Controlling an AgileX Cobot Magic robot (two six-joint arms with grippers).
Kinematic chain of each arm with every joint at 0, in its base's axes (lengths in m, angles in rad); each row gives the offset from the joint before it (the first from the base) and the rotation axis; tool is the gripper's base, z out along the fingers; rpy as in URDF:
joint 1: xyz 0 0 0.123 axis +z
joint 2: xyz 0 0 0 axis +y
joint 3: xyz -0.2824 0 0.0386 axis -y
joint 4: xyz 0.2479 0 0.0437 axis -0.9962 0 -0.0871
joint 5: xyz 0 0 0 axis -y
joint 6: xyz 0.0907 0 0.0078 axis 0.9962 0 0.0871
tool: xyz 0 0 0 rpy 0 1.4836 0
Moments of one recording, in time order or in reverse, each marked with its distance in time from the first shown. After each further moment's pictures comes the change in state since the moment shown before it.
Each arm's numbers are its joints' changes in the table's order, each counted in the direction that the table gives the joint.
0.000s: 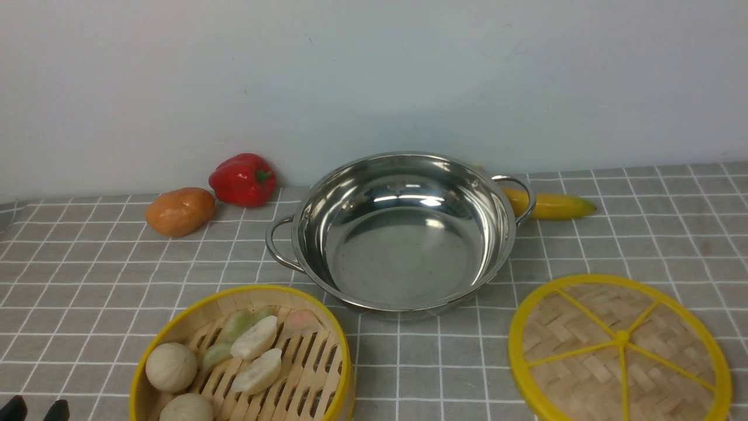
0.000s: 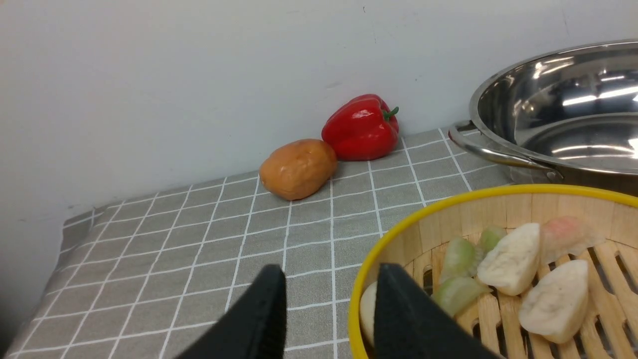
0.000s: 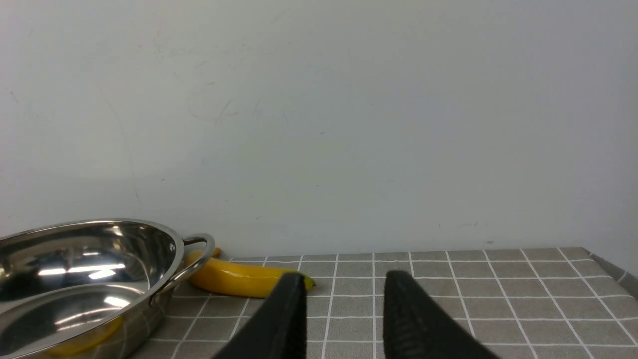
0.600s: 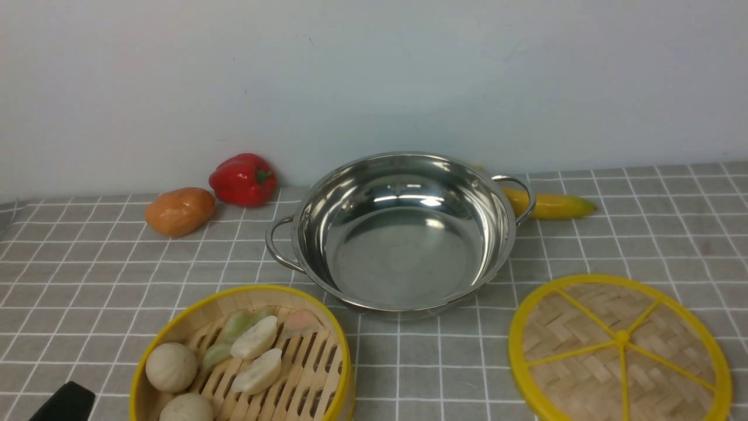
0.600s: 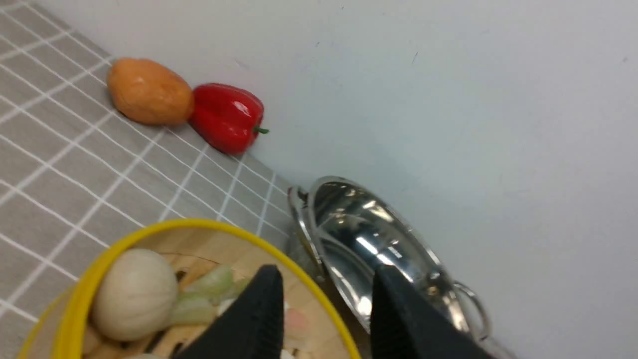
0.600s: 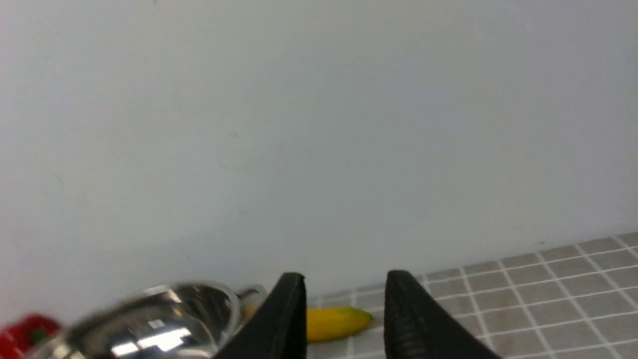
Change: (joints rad) right arm 0.000 0.000 0.000 -0.154 0.080 0.106; left arm 0.000 0.000 0.000 0.719 0.002 -0.315
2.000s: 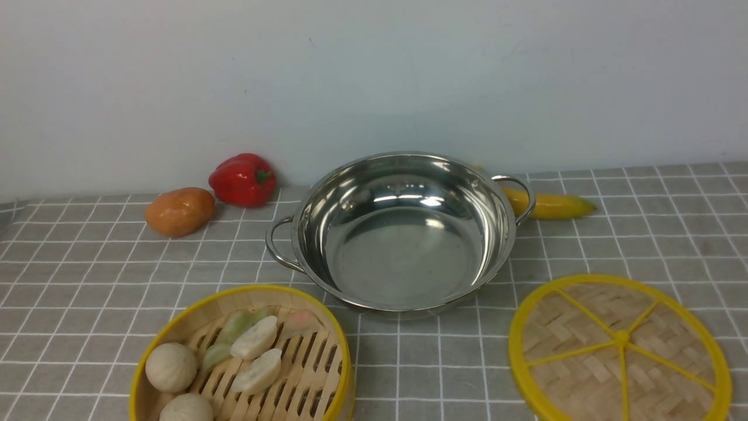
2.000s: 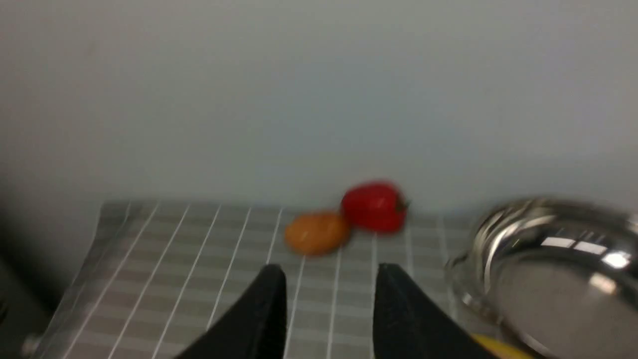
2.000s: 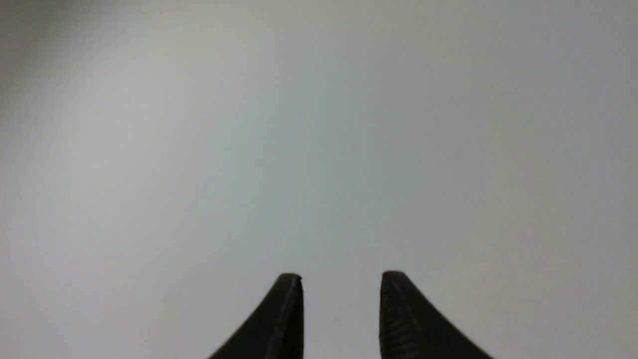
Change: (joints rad) right arm 0.000 0.080 0.355 0.443 0.218 0.343; left arm 0.000 0.595 0.970 -1.087 -0.639 -0.274
